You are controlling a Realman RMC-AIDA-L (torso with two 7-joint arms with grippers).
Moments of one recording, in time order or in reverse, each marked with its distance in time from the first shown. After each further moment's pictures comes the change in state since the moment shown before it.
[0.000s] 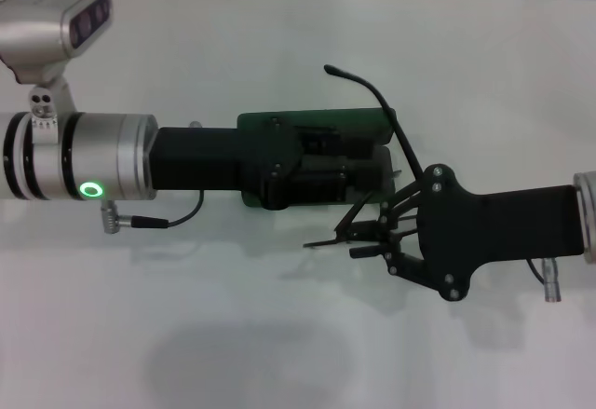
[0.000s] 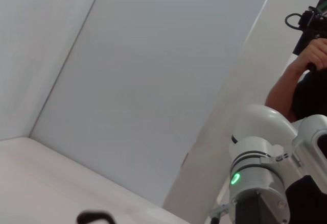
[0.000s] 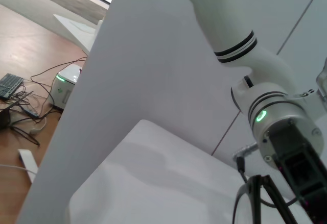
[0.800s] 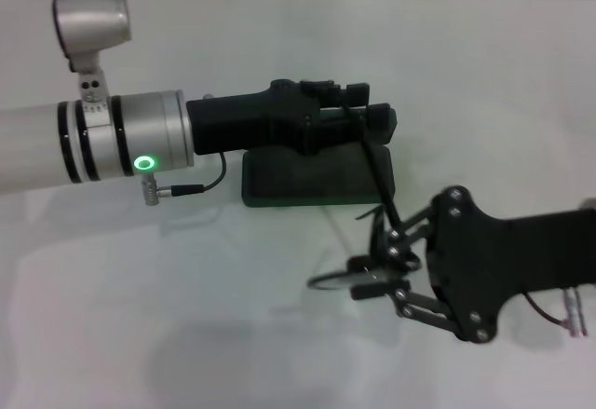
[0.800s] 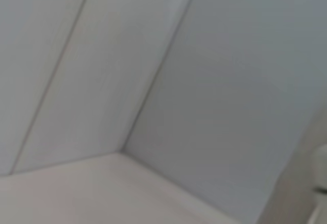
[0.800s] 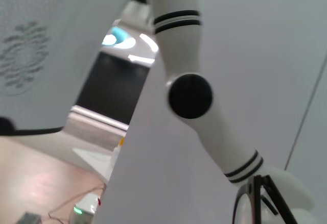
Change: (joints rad) left arm -0.011 -0.052 -0.002 -0.005 -0.052 -0.278 0.041; right arm 0.173 0.000 0.063 0.472 0.220 -0.324 -0.176
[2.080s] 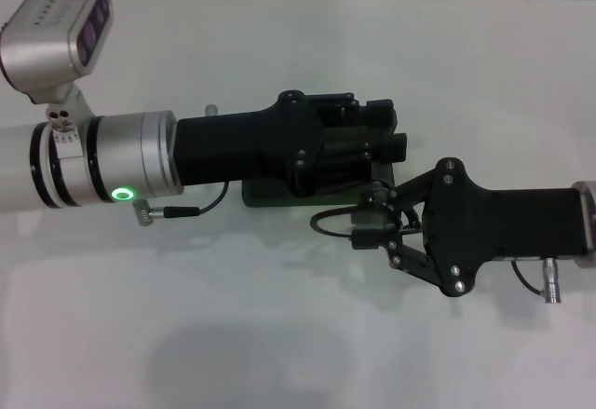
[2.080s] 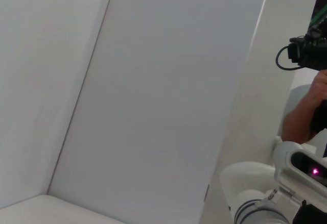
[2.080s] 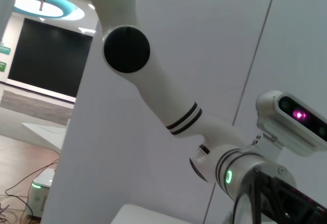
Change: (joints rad) left arm 0.032 0.003 0.020 -0.002 -0.051 0.221 0.154; right arm 0.040 -0.006 0.023 0.141 0.019 0.126 -0.028
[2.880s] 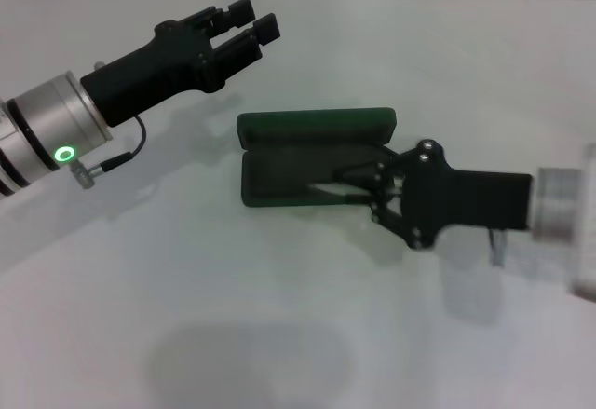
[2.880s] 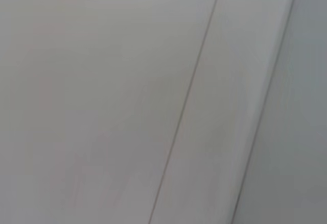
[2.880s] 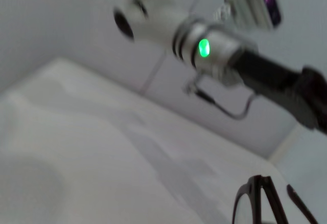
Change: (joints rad) left arm 0.066 0.000 -0.306 -0.043 -0.031 -0.210 0.089; right arm -0.089 0.007 -0.223 -0.196 0.057 0.527 -0.107
